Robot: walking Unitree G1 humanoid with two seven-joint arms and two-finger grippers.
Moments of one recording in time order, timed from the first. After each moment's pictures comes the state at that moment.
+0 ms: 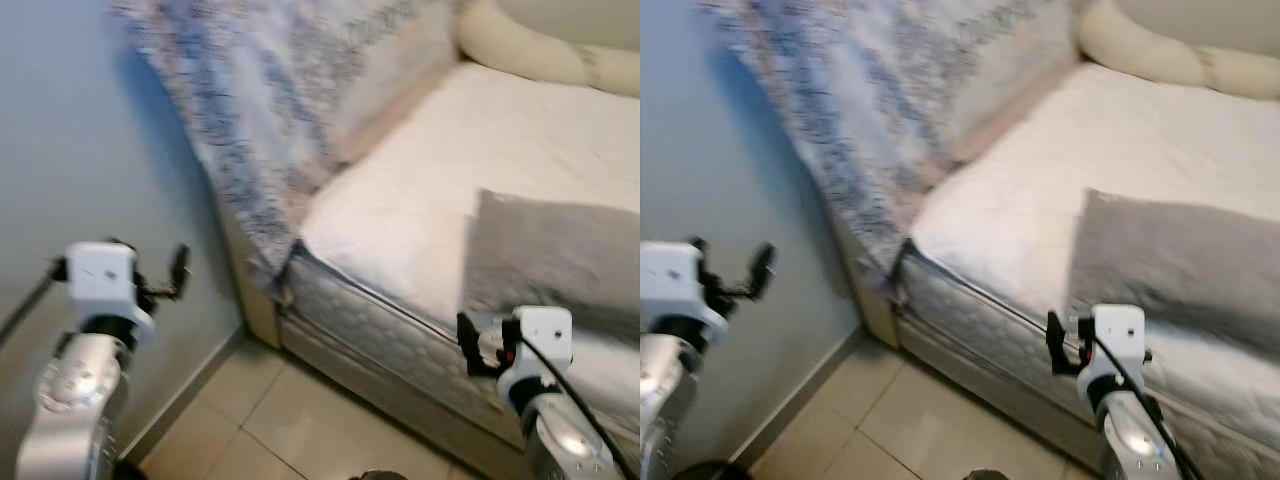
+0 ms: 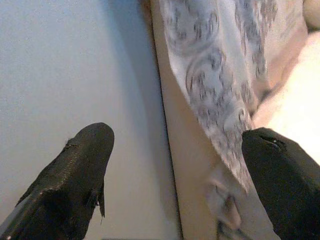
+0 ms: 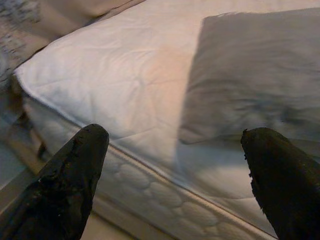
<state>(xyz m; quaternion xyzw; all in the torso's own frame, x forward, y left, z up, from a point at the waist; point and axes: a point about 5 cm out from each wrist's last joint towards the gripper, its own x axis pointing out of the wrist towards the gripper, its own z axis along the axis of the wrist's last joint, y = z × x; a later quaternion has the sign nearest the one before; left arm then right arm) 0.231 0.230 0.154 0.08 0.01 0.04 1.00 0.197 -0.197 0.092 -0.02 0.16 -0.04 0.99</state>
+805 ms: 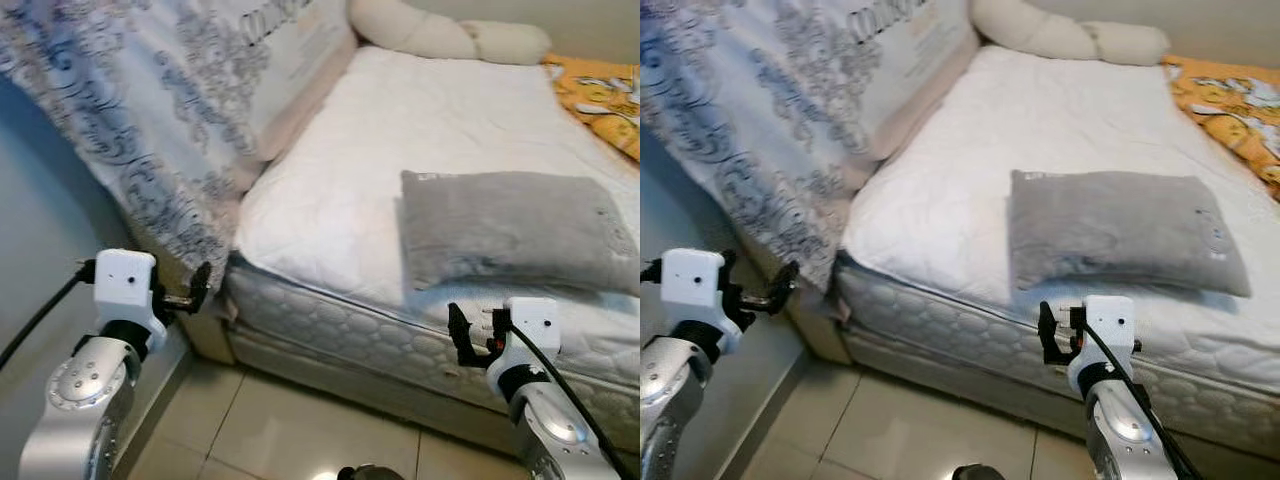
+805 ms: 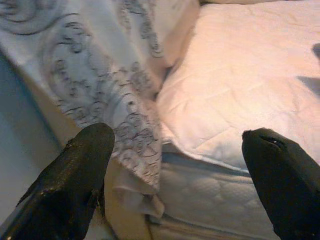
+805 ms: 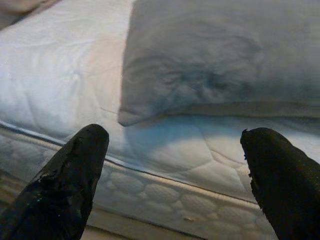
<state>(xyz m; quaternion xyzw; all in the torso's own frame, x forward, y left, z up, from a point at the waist) 0.229 0.212 0.134 0.06 0.08 -0.04 0.99 0.206 -0.189 0.089 -0.01 0.16 -0.03 0.99</state>
